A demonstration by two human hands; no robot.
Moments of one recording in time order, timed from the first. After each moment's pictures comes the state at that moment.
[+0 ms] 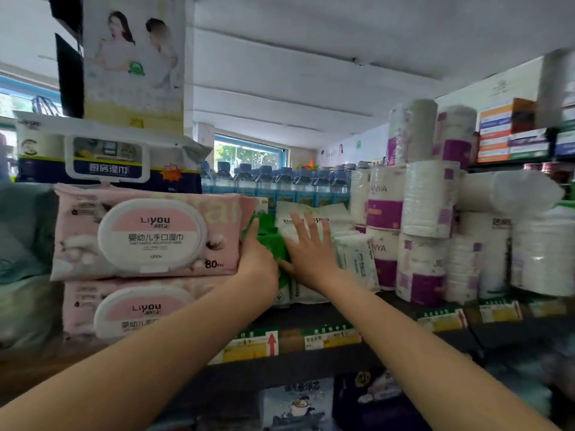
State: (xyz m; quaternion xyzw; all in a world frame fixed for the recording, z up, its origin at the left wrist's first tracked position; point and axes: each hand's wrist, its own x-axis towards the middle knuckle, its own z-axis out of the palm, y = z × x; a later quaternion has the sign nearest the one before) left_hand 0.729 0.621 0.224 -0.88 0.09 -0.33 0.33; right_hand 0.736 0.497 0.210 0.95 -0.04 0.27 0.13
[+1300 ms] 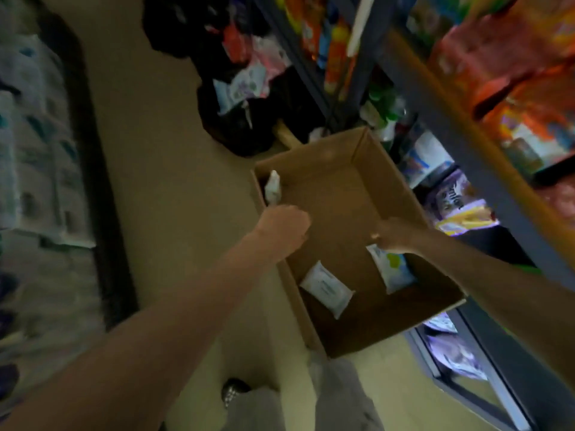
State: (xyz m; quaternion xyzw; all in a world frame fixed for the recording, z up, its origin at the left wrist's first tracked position) left_hand -0.023 0.658 -0.286 -0.20 0.94 0.05 0.28; right_hand -0.206 0.781 -0.354 0.48 -0.75 -0.17 -0.42
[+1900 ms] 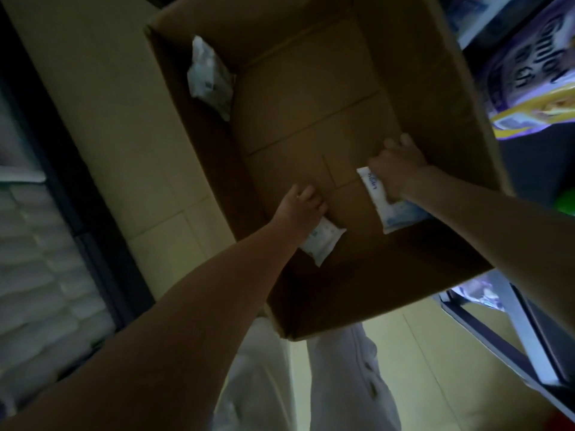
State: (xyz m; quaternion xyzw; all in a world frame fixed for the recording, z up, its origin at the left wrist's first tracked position) left_hand -0.074 0.747 -0.533 -0.03 0.88 -0.03 0.48; right_hand -0.244 0.803 -0.530 0.60 -0.65 -0.38 -0.27
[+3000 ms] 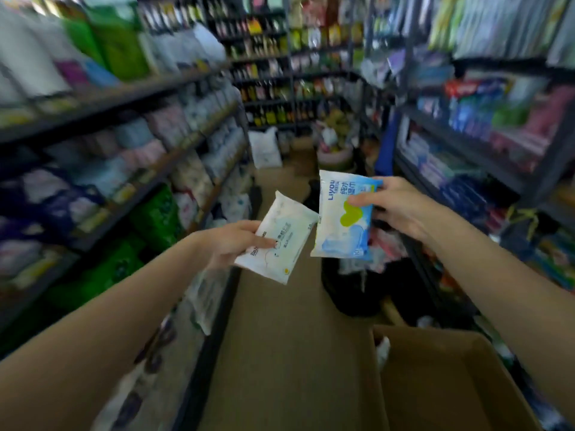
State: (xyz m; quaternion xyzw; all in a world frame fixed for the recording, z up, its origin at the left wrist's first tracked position) left_hand 0.241 0.556 0.011 -0.50 0.63 0.58 -0.11; right_hand -0.023 0.592 0.026 0.50 -0.53 0.49 -0.48
